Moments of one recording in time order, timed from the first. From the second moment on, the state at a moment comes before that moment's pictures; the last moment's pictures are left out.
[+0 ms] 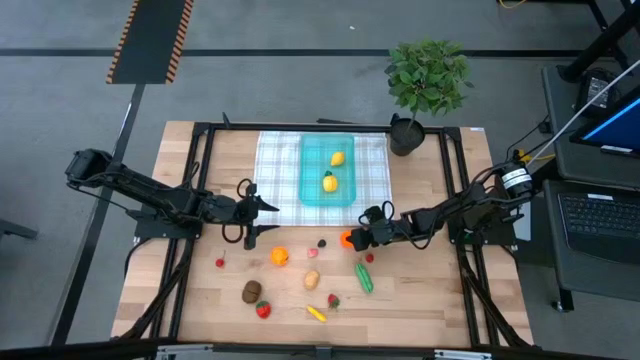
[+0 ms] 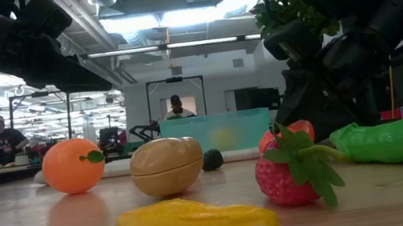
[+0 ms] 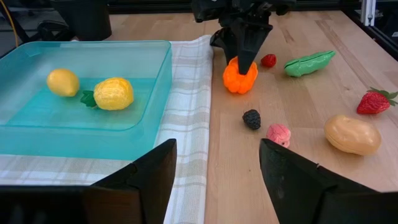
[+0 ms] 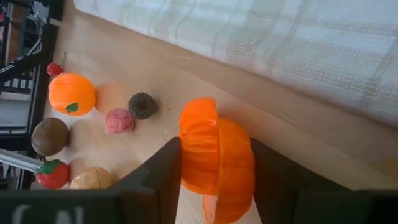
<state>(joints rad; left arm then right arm) -0.20 0.95 0.29 0.24 -0.30 -0.09 0.24 1.67 0.52 0.43 0.21 1.38</state>
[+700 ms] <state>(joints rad) -0.20 0.95 0.29 0.24 -0.30 -0.09 0.18 1.57 0.52 0.73 0.19 1.08</state>
